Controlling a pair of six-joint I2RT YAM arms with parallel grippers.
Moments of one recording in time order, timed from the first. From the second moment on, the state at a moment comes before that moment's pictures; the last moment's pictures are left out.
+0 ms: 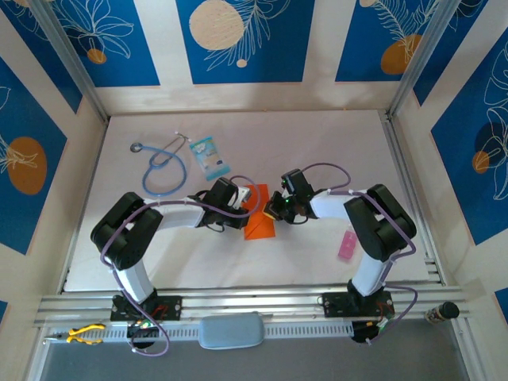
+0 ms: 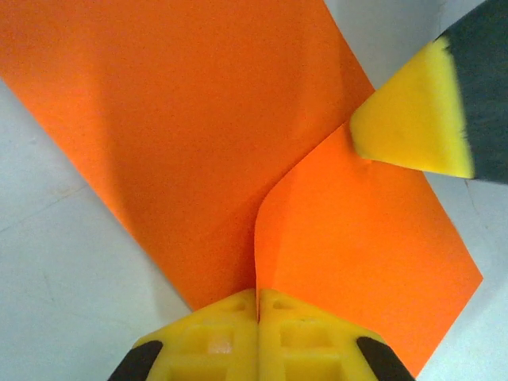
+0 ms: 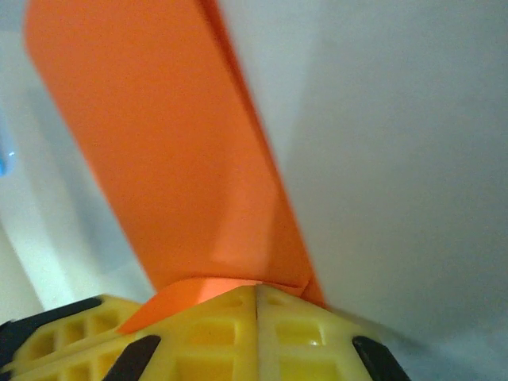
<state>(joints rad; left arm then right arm) -0.68 1.75 0.85 -0.07 0.29 -0.31 0.52 1.76 0.80 -0.02 -0.41 1.02</state>
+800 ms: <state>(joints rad) -0.68 1.75 0.85 -0.07 0.29 -0.31 0.49 1.78 0.83 -0.03 -0.44 1.01</state>
